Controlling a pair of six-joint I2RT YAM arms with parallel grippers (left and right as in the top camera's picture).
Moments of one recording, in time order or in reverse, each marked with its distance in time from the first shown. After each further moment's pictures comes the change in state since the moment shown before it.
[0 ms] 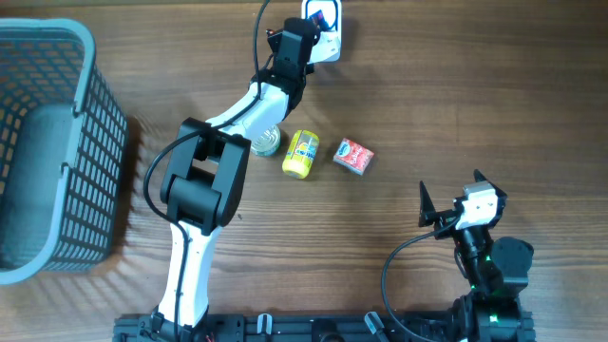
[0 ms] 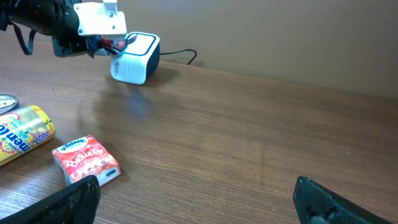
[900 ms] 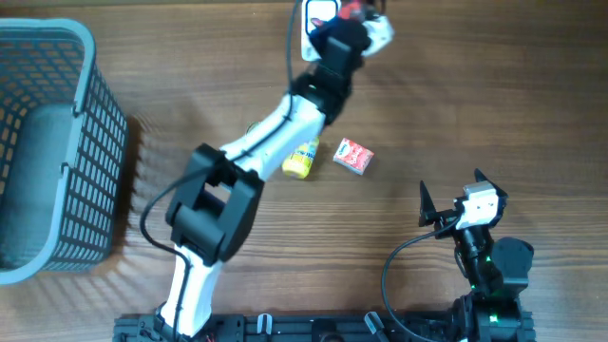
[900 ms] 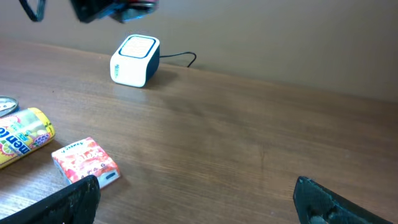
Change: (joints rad) left arm -0.214 -0.157 0.003 0.006 -0.103 -0.278; right arm 0.000 0.000 0.000 0.019 0.000 0.000
